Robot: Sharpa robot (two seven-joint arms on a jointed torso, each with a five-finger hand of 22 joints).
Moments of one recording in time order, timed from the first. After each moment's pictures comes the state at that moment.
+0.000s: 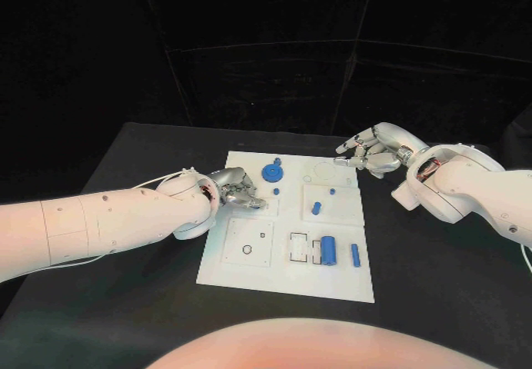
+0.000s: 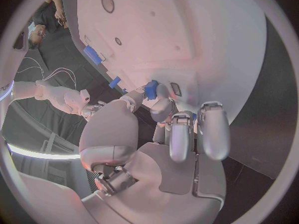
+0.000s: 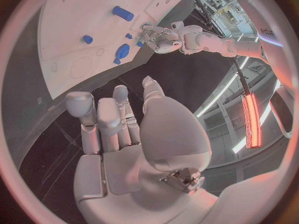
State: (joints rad) left arm 1.19 -0.76 -0.22 1.48 -1.17 -0.33 -0.31; left_hand 0.90 -0.13 0.43 0.05 0.23 0.97 0.00 0.67 0.70 1.34 -0.07 1.13 0.99 1.47 -0.12 1.57 1.31 0.08 1.47 -0.01 1.37 1.29; right arm 1.19 -0.89 -0.02 1.53 -0.98 -0.32 -0.01; right_hand 1.29 -0.03 -0.13 0.18 0.37 0.89 0.16 0.14 0.07 1.10 0.07 0.91 0.79 1.47 -0.01 1.13 1.01 0.12 1.24 0.09 1.24 0.82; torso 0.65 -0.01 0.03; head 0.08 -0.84
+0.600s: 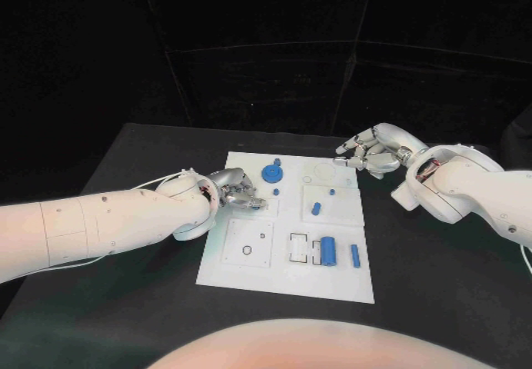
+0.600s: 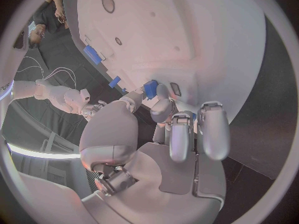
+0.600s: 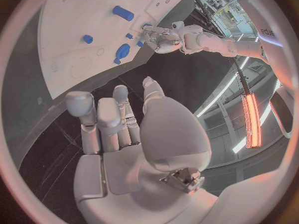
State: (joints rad) left arm 1.19 -0.77 -0.22 1.48 -1.16 -0.33 -0.31; left_hand 0.88 -0.12 0.39 0.08 0.23 0.97 0.01 0.67 0.70 1.35 -0.06 1.14 1.00 1.47 -0.12 1.57 1.31 0.08 1.47 -0.01 1.38 1.30; right arm 1.19 -0.89 -0.02 1.52 -0.98 -0.32 -0.01; right_hand 1.29 -0.02 -0.14 0.19 0.37 0.89 0.16 0.14 0.07 1.10 0.07 0.91 0.79 1.47 -0.01 1.13 1.01 0.12 1.24 0.09 1.23 0.81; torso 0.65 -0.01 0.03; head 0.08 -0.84
